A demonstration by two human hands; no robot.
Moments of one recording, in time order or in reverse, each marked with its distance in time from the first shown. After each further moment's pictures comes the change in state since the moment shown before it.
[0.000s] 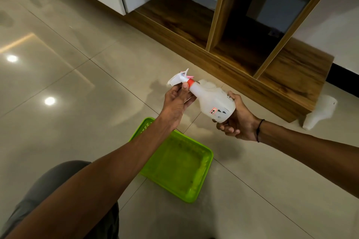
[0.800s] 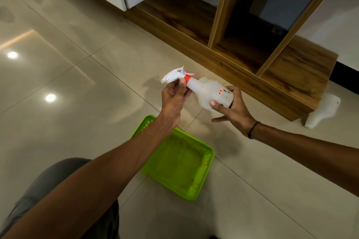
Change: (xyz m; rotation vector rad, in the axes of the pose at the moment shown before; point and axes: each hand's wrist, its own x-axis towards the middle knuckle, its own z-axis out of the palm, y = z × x) left_hand 0.007 -0.003 -0.002 0.042 0.123 0.129; right_hand 0.012 0.006 0.020 -0.195 0.275 -0.626
